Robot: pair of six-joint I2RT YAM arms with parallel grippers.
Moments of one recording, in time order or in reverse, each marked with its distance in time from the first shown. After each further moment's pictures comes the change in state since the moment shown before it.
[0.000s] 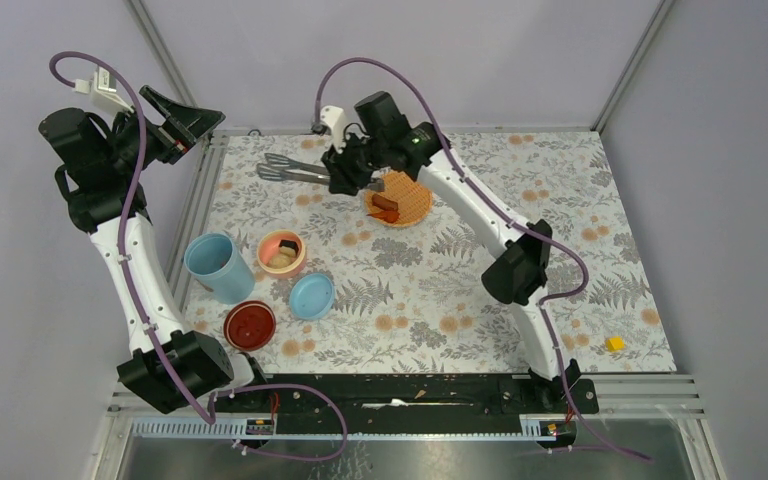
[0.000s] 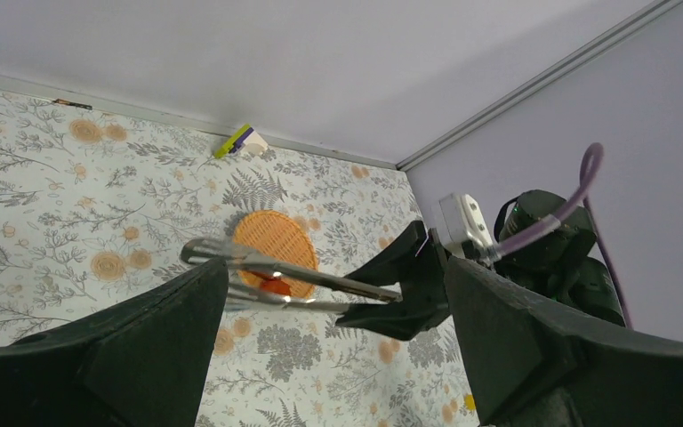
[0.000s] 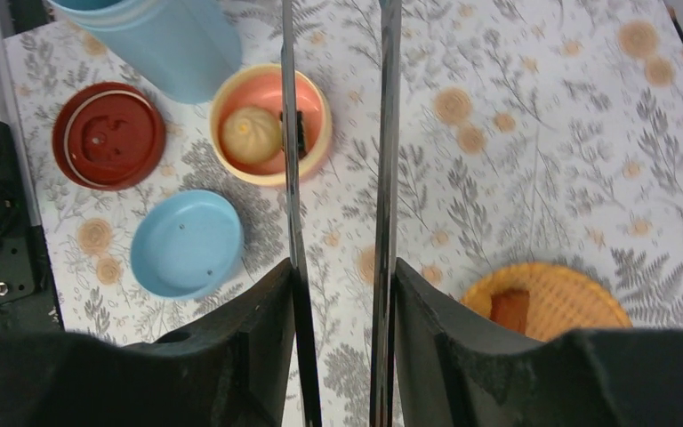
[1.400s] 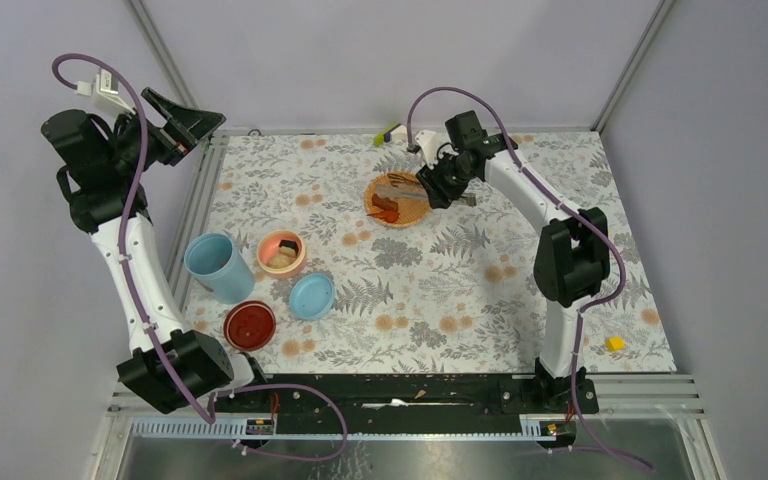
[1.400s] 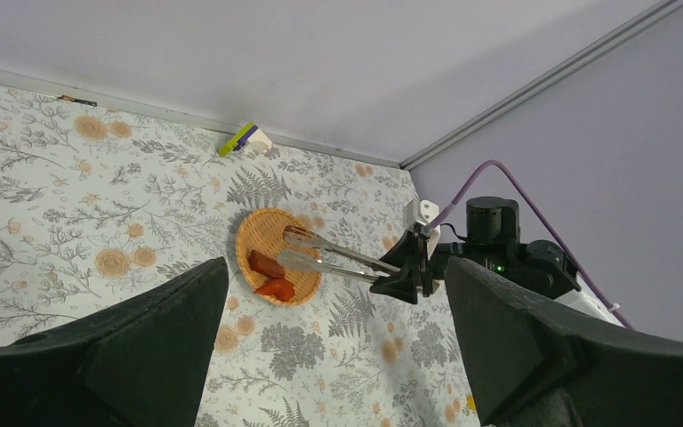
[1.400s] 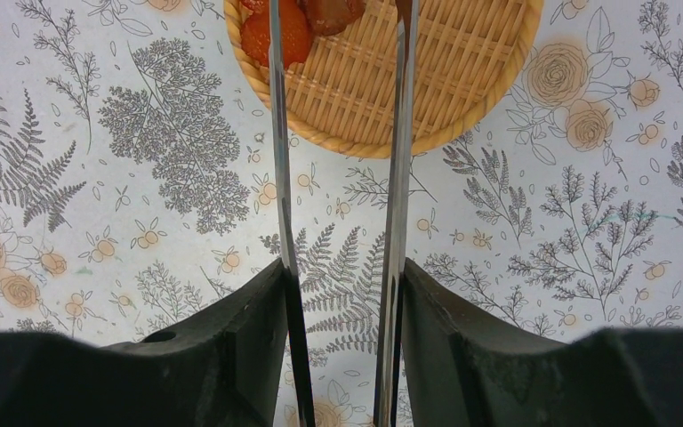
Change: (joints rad) left arm 0.000 0.000 -0.010 -0.001 -0.006 0.011; right arm -0.367 -0.260 -0.690 0.036 0.130 -0.206
